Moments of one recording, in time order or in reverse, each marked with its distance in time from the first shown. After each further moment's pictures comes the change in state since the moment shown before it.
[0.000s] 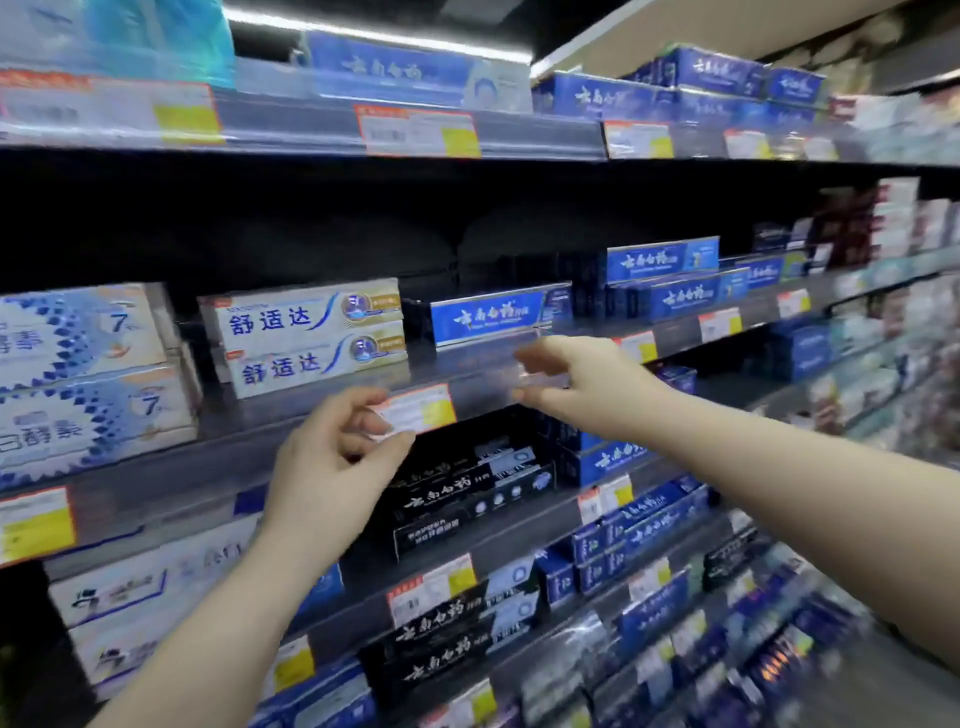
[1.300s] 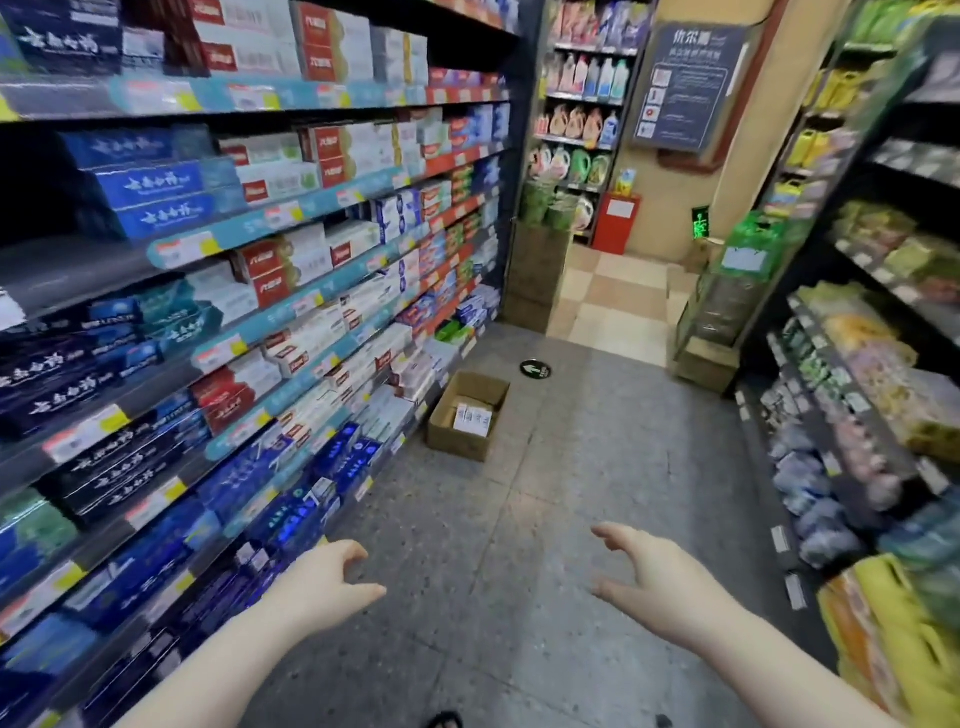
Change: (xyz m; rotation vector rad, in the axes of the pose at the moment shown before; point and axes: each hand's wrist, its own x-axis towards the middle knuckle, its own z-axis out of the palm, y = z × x) left_hand -0.254 0.161 0.702 0.427 -1.359 -0.148; right_hand -0.577 0.522 -0.277 -0.206 -0.238 1.165
